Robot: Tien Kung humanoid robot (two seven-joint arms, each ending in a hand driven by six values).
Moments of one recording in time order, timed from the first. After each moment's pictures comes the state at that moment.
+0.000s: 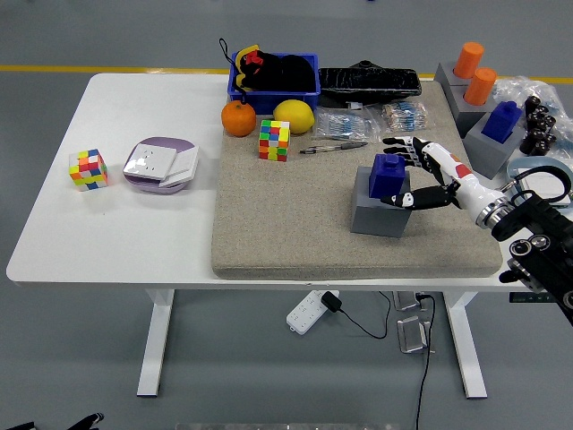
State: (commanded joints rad) left arm -0.24 0.16 0.00 -0.19 -0.40 -0.01 0.15; right arm 0.58 -0.28 0.87 0.92 -1.25 0.02 0.30
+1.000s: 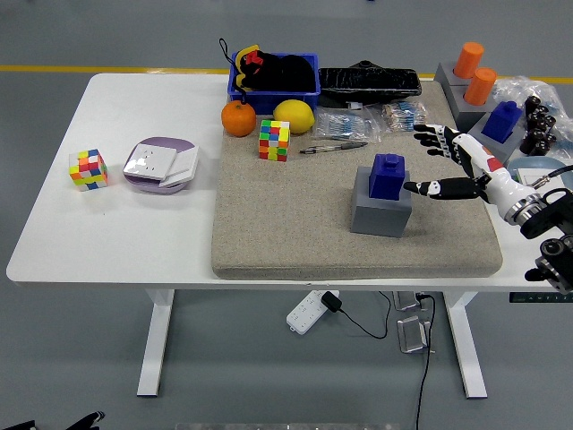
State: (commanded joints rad) left arm -0.25 0.17 -0.01 -0.19 -0.39 -0.01 0.15; right arm 0.50 -0.35 1.03 0.99 -1.29 0.03 0.27
